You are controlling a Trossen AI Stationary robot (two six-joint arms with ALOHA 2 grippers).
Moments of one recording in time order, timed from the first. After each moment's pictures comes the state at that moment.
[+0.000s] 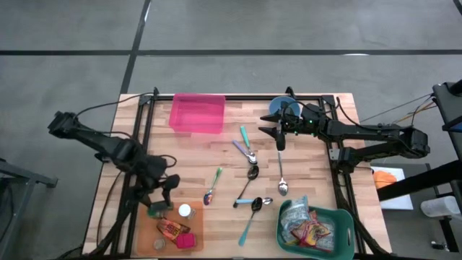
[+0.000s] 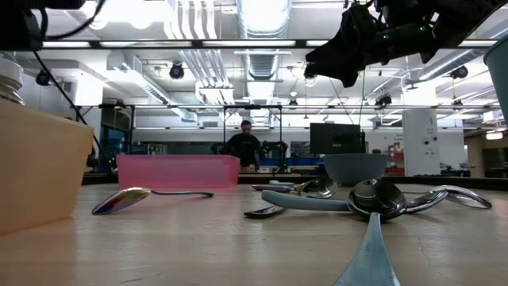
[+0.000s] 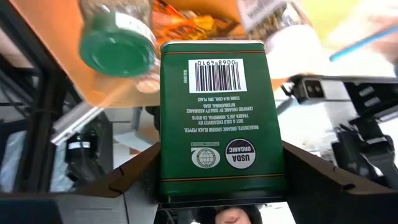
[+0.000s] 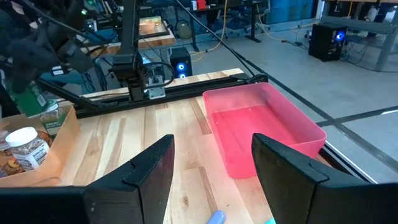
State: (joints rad) left arm -0.38 0.94 0.74 -0.72 0.60 -2.33; right arm -0.36 1.12 0.56 0.40 -0.18 0.10
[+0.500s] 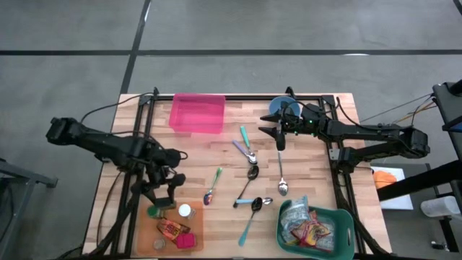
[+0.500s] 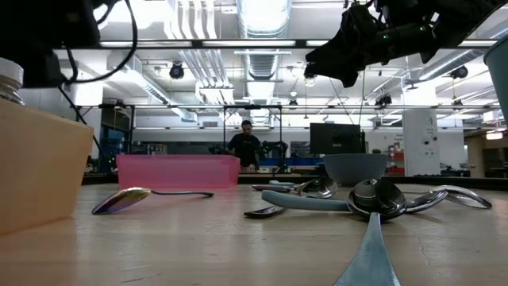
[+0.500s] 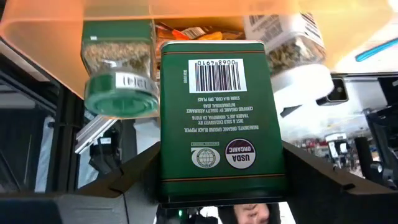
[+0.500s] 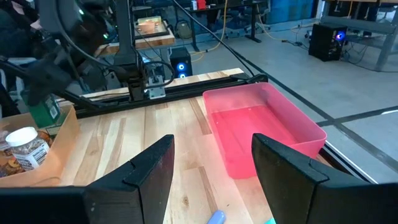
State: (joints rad) left arm -0.18 1.03 0.65 -0.70 0.85 -2.06; right arm -0.36 1.12 0.56 0.40 -0.18 0.10
